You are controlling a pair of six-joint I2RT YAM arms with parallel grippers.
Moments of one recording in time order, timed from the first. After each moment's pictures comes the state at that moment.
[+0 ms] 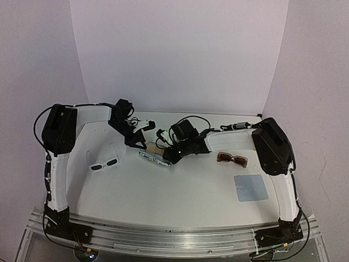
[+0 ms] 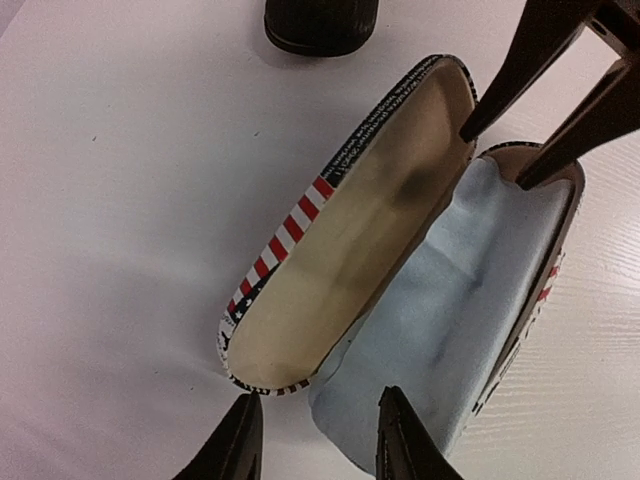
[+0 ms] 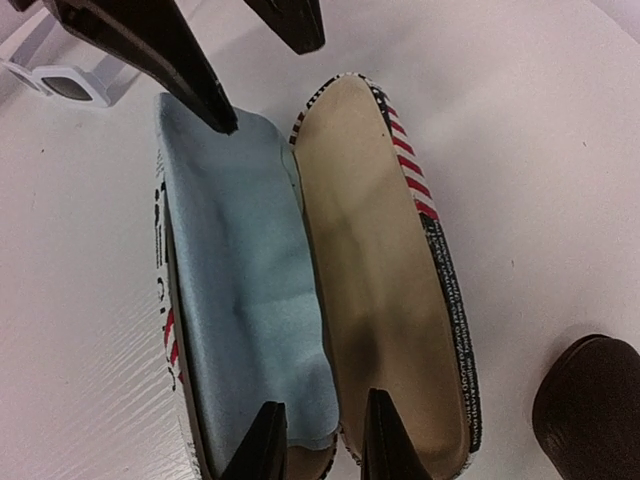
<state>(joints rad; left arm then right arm) -0.39 2.16 1.69 -0.67 0.55 0.88 0.83 2.23 1.62 -0.21 -0.11 -0.01</state>
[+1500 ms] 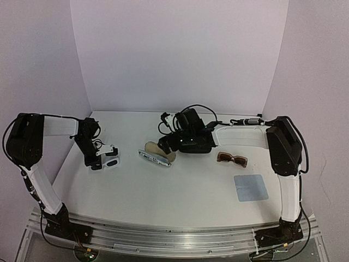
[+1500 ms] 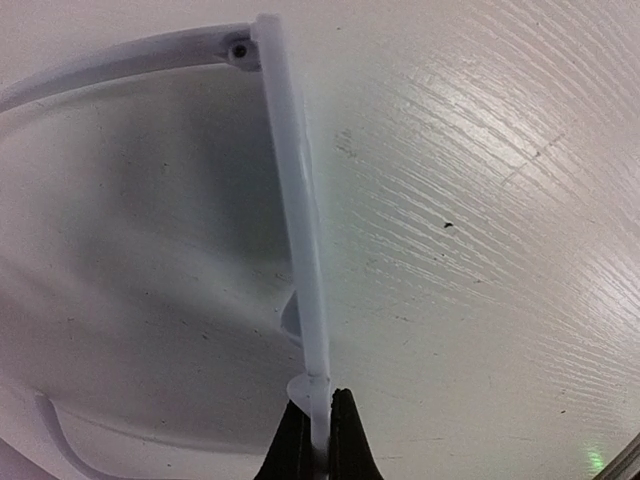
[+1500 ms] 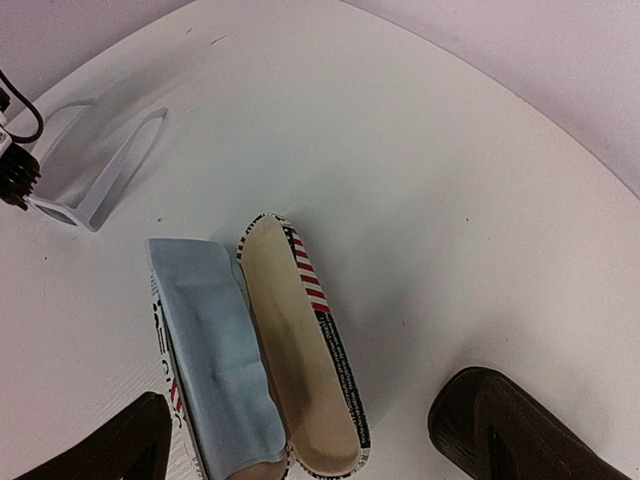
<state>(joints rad) -0.17 1.75 1.08 -0.75 0.10 1.03 0.83 2.11 1.60 -0.15 0.03 0.04</state>
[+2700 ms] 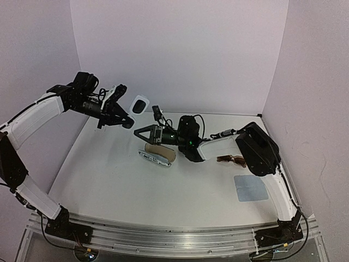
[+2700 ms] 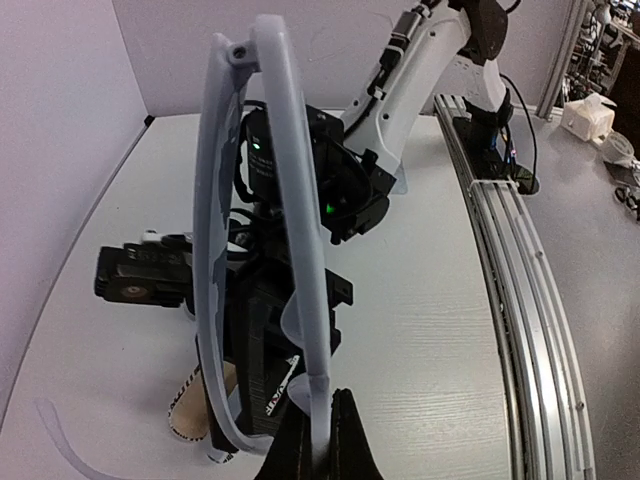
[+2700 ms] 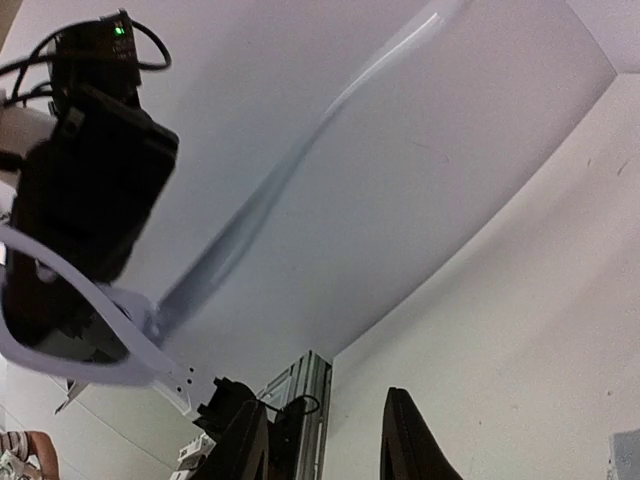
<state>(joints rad) -0.36 1.49 1.47 -0.79 1.00 0.81 0.83 2.38 1.64 0.95 -0.72 0.97</state>
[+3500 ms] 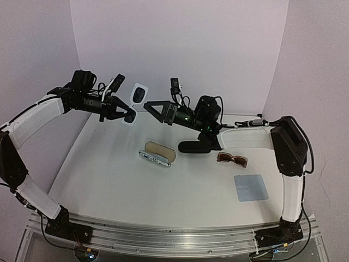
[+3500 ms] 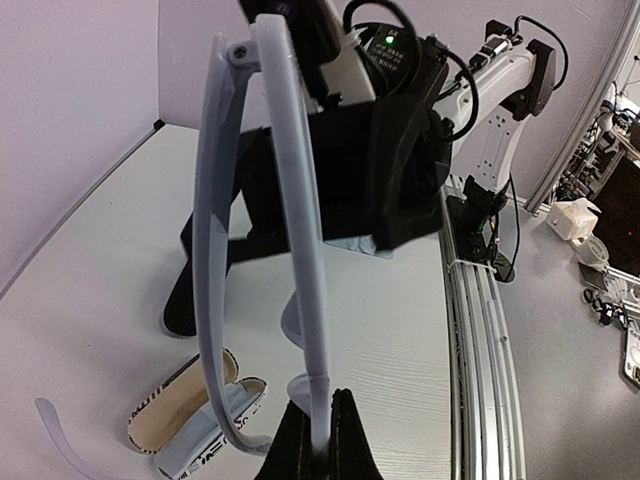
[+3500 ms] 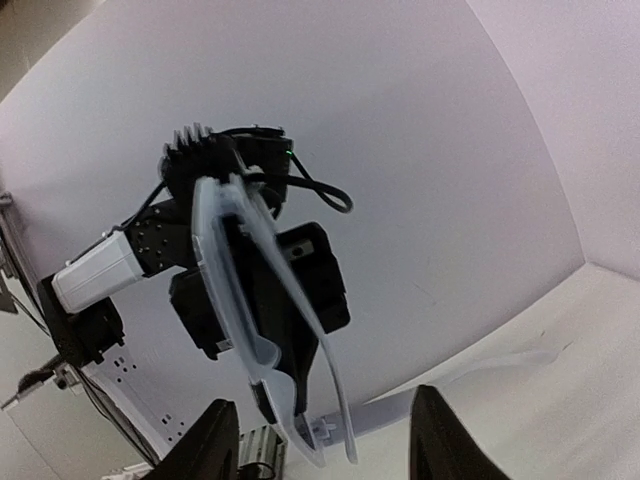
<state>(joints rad) -0.34 1.49 1.43 -0.58 1.09 0.42 0.81 2.03 1.47 0.90 -0.57 0.69</state>
